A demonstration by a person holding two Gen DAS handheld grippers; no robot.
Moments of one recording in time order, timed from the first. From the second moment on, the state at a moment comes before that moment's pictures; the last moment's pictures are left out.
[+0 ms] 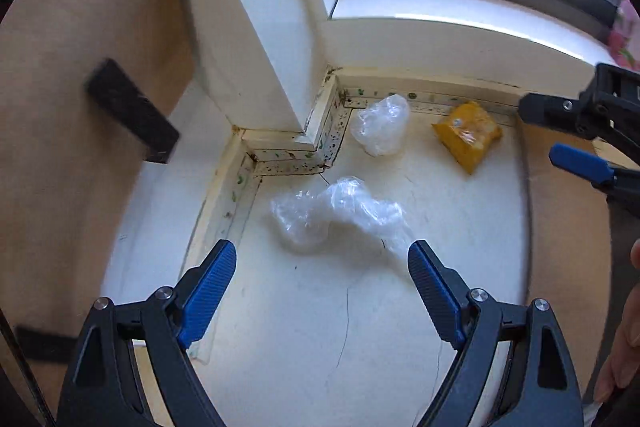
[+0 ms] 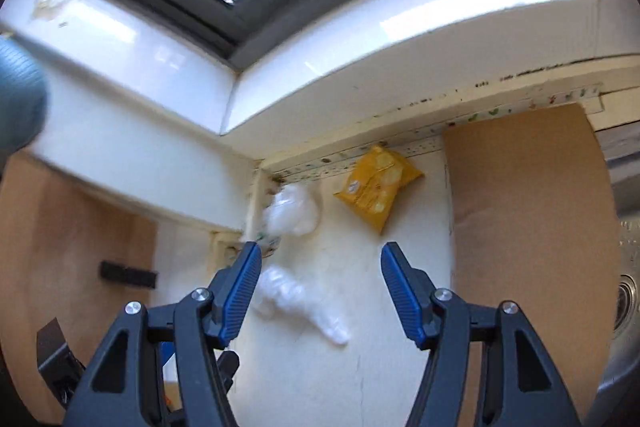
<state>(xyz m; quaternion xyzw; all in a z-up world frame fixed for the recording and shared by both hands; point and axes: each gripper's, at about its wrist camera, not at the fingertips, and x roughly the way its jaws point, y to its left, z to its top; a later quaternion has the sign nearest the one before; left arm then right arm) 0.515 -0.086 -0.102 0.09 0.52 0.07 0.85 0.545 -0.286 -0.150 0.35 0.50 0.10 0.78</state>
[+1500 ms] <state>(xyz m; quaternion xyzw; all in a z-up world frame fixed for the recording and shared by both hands) 0.439 -0.064 -0.101 -0.03 0.53 -0.01 0.85 0.467 -0.284 -0.129 0.39 0.45 0.19 0.78</state>
